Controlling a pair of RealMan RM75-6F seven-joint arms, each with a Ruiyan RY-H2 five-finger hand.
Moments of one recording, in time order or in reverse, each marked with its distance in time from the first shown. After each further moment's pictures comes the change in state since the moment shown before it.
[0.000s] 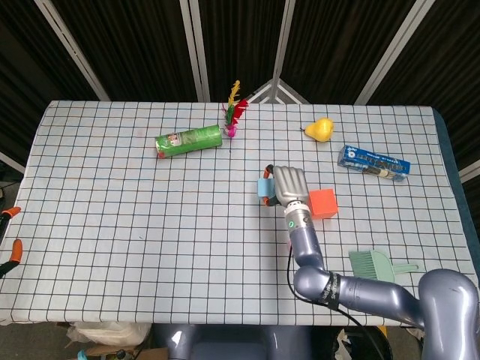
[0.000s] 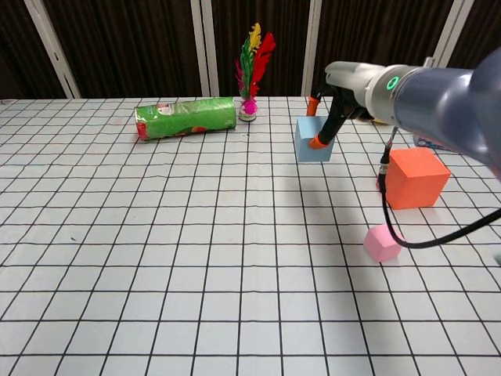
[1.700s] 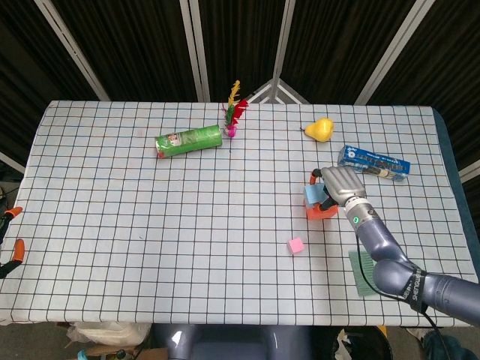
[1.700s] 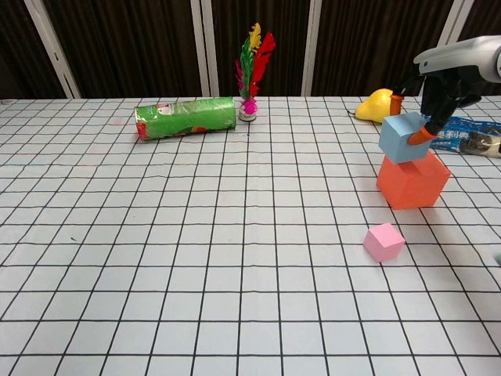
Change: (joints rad) left arm -0.003 -0.024 -0.009 -0.018 -0.025 0.000 0.085; right arm -0.078 0.486 -0.213 -0.089 -0.146 -0.431 0.317
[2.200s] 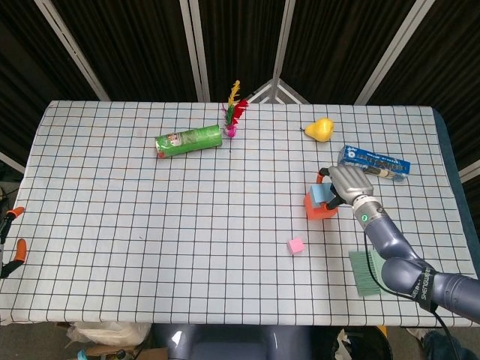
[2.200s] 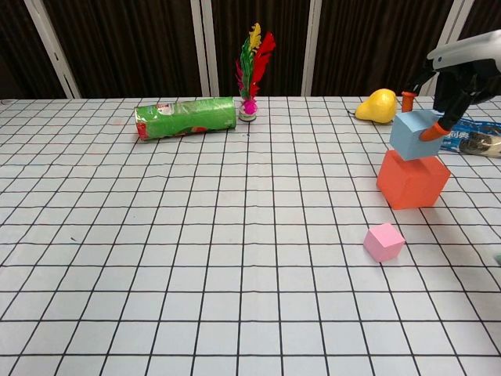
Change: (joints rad) left arm -0.001 -0.007 0.001 -0.006 -0.004 -0.002 0.021; right arm 0.006 0.037 -0.036 0.013 -0.040 -0.022 0.087
